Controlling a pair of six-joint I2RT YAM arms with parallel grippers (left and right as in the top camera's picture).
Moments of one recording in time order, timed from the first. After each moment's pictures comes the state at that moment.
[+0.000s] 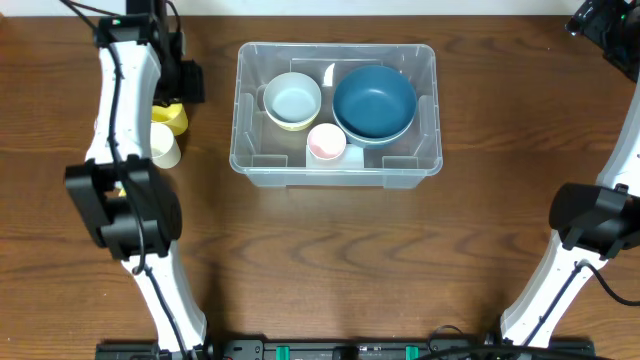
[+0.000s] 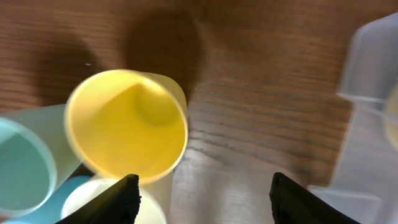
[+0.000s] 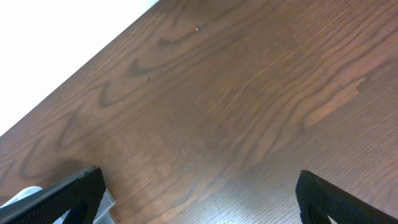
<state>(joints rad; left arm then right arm) 0.09 2.20 2.06 -1.22 -0.04 0.00 -0.30 2.25 2.68 -1.46 0.01 0.42</state>
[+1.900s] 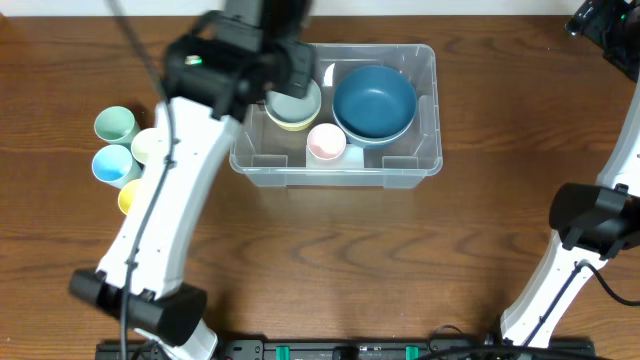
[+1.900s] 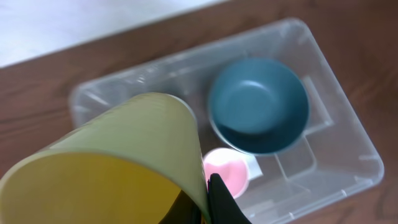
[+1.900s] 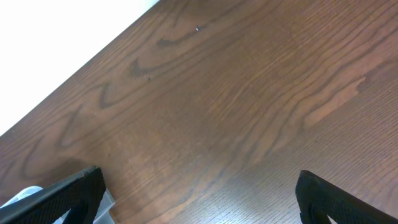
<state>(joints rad) -0.42 1.78 2.07 -1.16 0.03 -0.06 -0.30 2.25 2.68 -1.46 0.01 0.42</state>
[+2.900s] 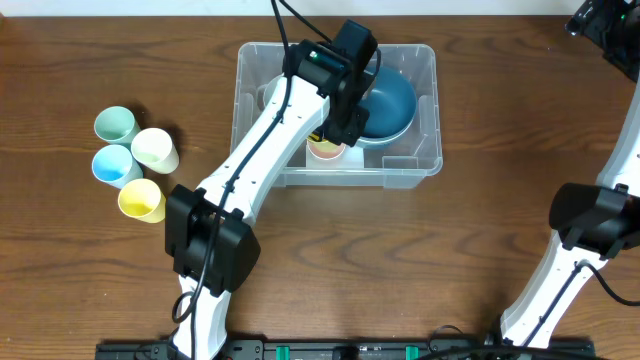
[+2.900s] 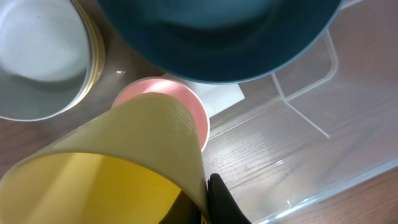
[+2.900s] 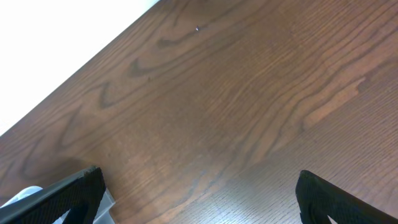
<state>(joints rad) -0.56 2.09 2.07 -1.34 0.06 -0.06 -0.30 2.25 2.68 -1.46 0.01 0.42</state>
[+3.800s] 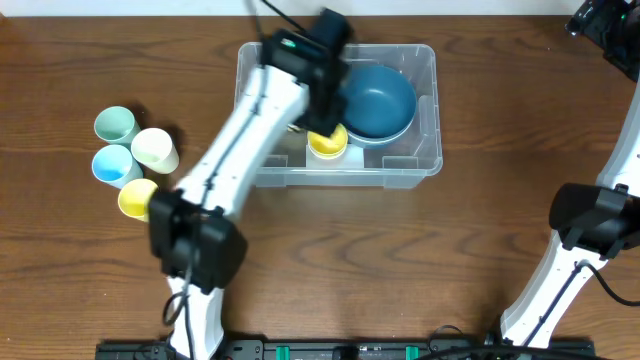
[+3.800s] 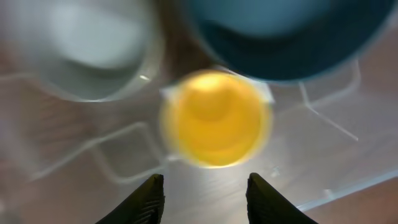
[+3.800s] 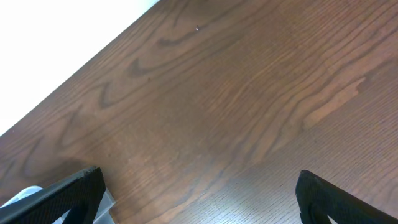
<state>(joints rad) -0.43 2.04 2.10 -1.37 0.06 -0.07 -0.30 2.25 2.68 -1.46 0.01 0.42</state>
